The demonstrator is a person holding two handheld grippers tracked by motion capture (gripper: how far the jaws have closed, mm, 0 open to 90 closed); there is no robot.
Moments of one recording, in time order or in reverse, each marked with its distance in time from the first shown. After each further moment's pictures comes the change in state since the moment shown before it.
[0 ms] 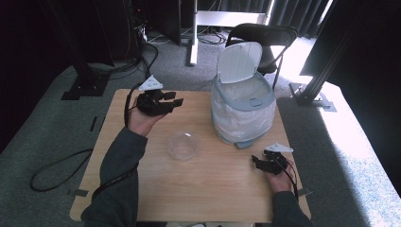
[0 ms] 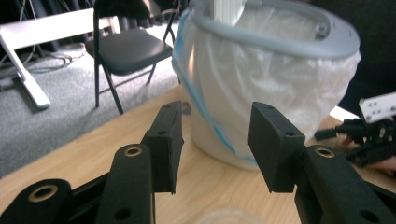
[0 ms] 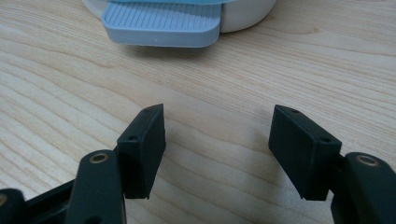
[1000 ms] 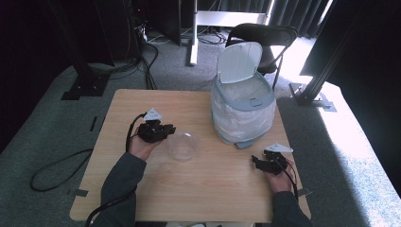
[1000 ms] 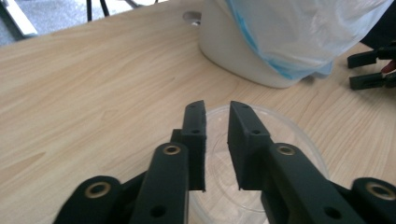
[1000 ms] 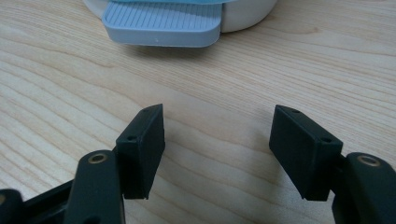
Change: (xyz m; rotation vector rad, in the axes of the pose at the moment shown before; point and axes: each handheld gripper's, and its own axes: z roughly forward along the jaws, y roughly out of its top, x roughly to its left) left arm 0.005 -0.106 0.031 0.171 0.011 -0.087; right arm 0.000 0.000 0.000 0.001 0.000 0.001
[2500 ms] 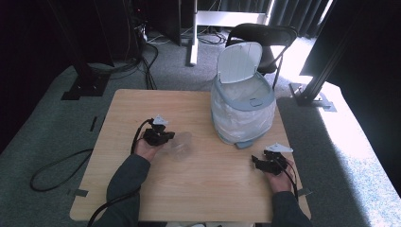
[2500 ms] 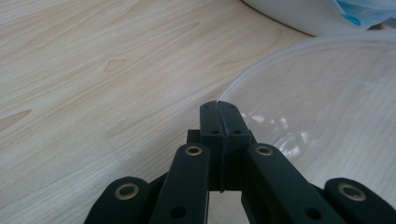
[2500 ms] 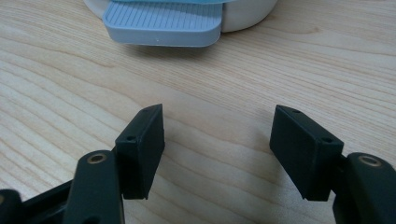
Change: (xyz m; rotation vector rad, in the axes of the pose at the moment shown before) left arm 0.016 -0.028 0.046 0.133 0.051 -0.018; right arm 0.000 0.000 0.000 0.001 0.000 -0.001
